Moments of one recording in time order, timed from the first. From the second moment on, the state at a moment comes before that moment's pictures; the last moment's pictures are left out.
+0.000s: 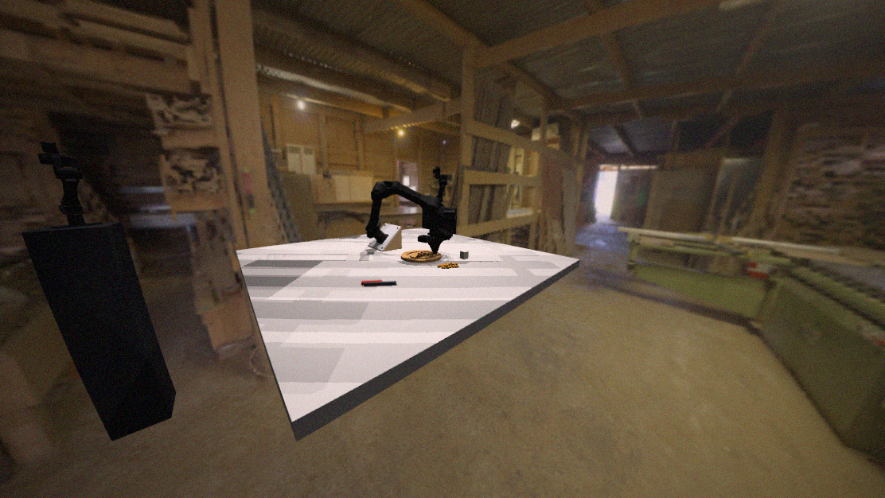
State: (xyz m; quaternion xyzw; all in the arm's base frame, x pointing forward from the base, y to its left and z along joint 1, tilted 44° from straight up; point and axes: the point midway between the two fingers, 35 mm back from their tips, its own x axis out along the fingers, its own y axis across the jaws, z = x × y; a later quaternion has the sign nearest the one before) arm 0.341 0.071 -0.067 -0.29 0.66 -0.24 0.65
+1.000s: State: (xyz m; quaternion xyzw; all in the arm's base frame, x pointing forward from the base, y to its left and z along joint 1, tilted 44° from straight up) arm 0.340 0.073 -0.062 -0.29 0.66 -0.24 0.65
